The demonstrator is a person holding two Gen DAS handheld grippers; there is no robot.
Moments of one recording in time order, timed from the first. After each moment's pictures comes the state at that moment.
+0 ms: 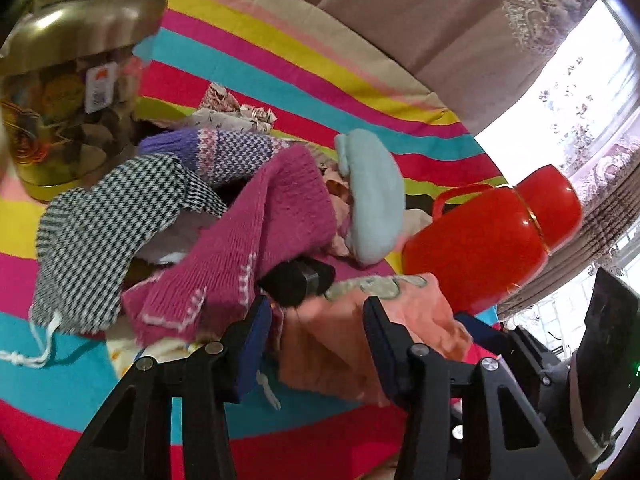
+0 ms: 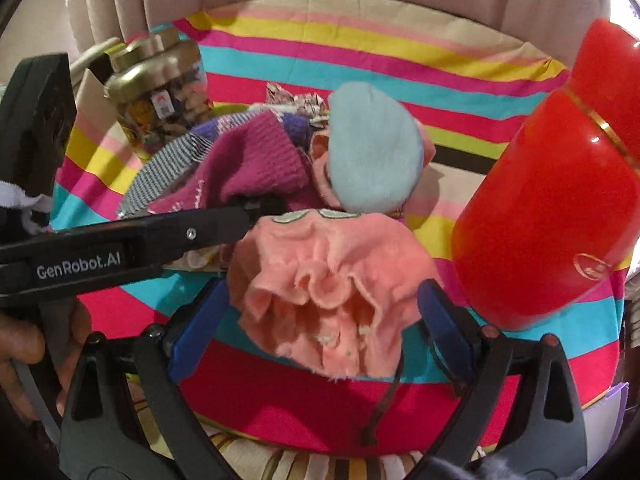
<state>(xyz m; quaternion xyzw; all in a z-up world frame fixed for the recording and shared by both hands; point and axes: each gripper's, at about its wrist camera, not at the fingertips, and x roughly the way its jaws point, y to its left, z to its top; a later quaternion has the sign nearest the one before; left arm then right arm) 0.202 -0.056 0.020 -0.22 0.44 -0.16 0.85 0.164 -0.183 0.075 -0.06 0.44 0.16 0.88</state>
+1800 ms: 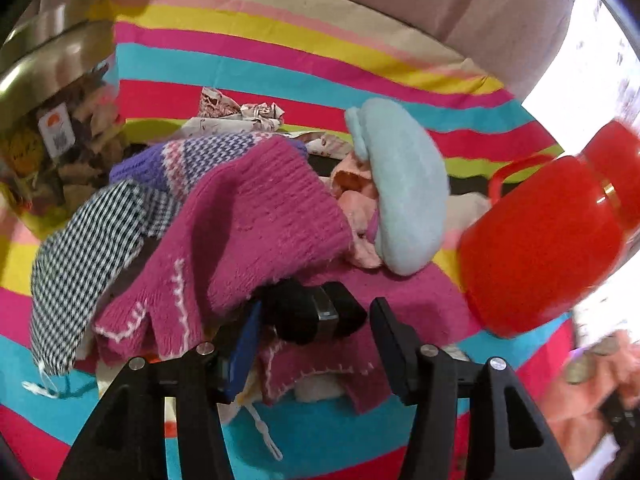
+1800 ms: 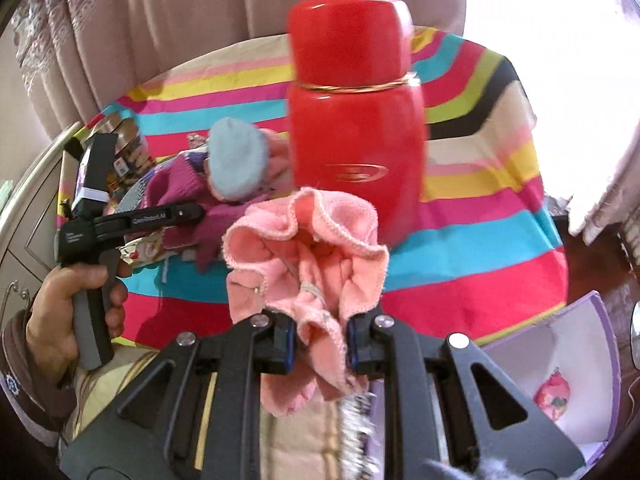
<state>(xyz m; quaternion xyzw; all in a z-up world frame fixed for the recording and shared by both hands) 0.230 -0.107 0.012 -0.10 0.47 -0.06 0.88 0.085 -0.331 0.113 0.05 0.40 0.07 0.91</state>
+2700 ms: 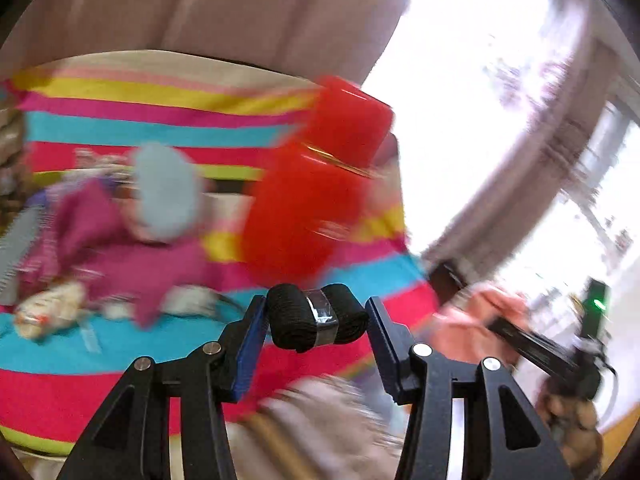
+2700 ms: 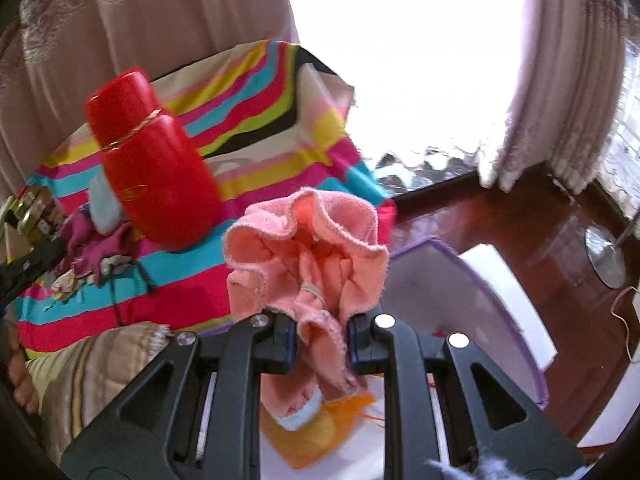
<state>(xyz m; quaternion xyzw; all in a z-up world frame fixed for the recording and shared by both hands) 0.094 -0.224 0.102 -0.12 0.39 -0.26 0.88 0.019 -0.506 0.116 0.11 0.39 -0.09 0.91</state>
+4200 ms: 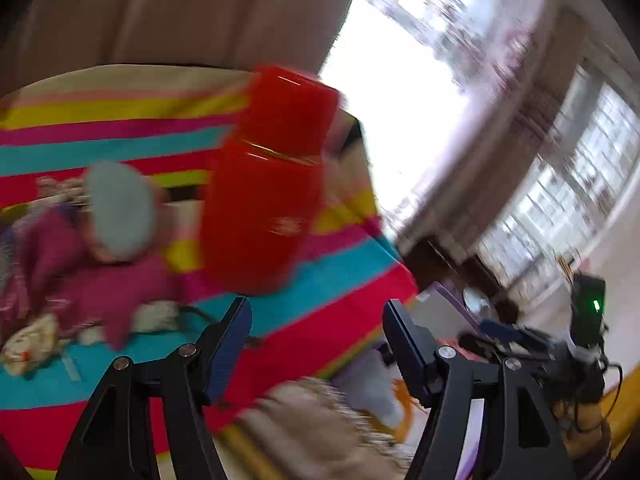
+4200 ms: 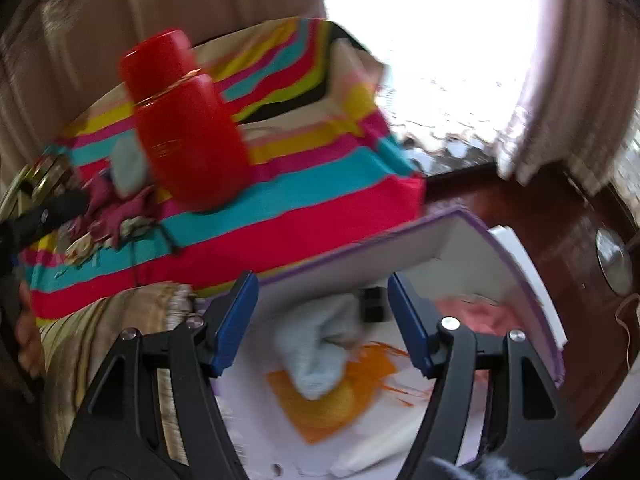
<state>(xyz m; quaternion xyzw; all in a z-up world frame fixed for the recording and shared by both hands) 0.111 -0.219 0.109 -0.09 0.38 -0.29 0.88 0.007 -0.464 0.106 0.09 0.42 -0.04 0.90</state>
